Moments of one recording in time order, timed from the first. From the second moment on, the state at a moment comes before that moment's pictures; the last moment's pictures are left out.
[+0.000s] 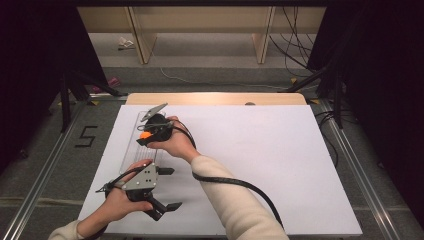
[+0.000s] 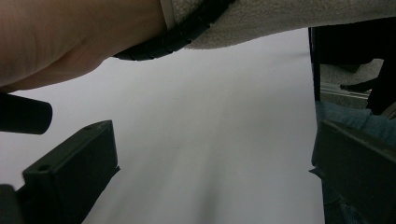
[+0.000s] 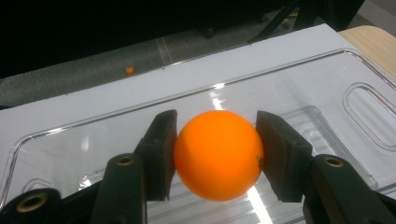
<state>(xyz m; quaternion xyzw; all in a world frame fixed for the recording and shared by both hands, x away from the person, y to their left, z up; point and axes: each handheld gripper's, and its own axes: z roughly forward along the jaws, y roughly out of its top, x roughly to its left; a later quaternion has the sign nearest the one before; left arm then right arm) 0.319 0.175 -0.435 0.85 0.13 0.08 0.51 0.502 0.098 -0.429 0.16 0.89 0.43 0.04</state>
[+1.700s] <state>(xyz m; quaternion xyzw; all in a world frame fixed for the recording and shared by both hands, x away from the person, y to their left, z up) 0.319 0.174 -0.435 0.85 0.14 0.09 0.51 0.493 0.049 -0.419 0.19 0.87 0.46 0.07</state>
